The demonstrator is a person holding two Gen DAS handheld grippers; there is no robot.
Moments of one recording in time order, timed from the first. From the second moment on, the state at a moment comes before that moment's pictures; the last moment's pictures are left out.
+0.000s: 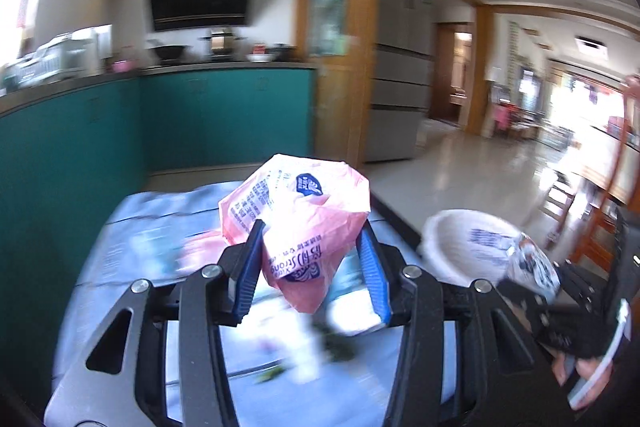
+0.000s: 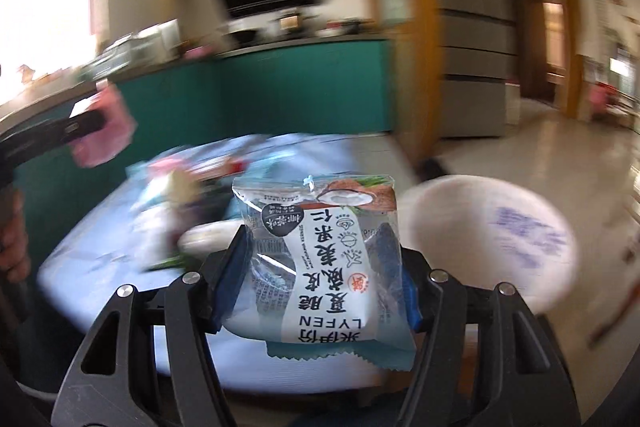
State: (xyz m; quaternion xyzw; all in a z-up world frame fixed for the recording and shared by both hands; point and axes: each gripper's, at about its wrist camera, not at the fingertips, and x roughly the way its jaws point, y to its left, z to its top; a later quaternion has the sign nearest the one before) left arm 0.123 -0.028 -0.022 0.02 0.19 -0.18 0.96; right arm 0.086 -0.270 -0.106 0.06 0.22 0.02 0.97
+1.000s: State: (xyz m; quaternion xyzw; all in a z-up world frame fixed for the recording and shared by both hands) left arm 0.213 -0.205 -0.083 0.03 0.25 -0.29 0.92; right arm 0.142 -0.402 -0.165 0.04 0.27 -0.12 0.95
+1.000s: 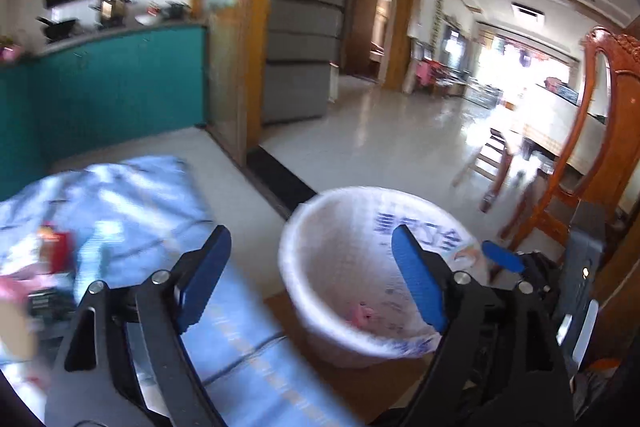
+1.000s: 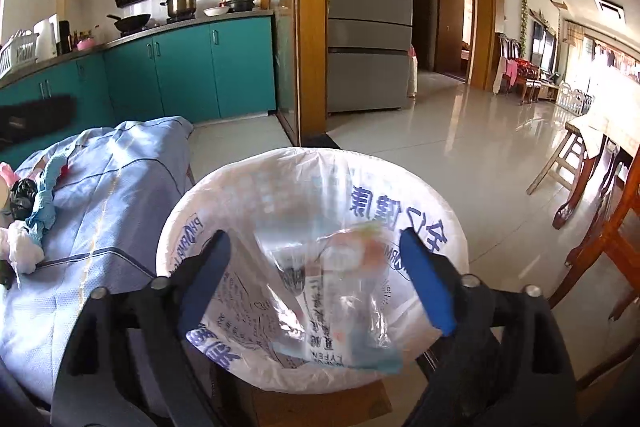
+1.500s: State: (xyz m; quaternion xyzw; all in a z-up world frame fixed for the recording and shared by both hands) left arm 0.161 0.020 -0.075 0.01 0.25 -0.02 0.97; right arm 0.153 -0.217 -0.135 0.02 0.28 0.13 0.95
